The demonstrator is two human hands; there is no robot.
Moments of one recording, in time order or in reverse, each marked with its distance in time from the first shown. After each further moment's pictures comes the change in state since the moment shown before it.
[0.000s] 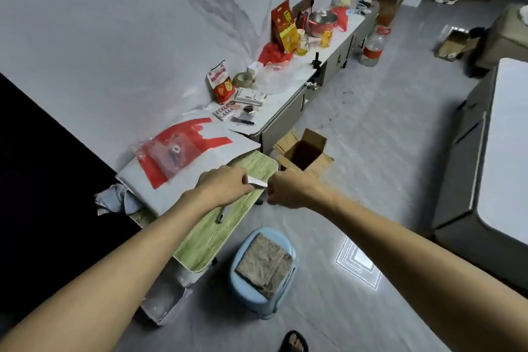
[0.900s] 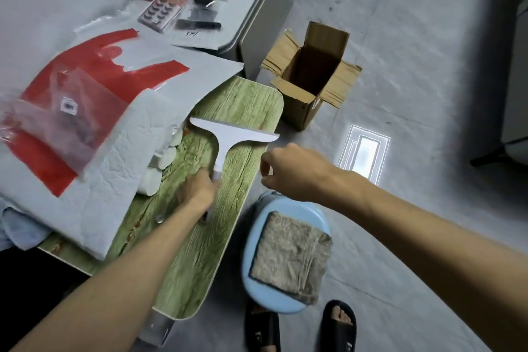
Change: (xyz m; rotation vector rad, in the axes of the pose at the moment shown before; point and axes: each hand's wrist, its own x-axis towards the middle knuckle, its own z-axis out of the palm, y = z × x) left_hand 0.318 -0.186 0.342 -0.143 -0.134 -0.382; right_hand 0.287 0.087 0.205 0.161 -0.060 0.107
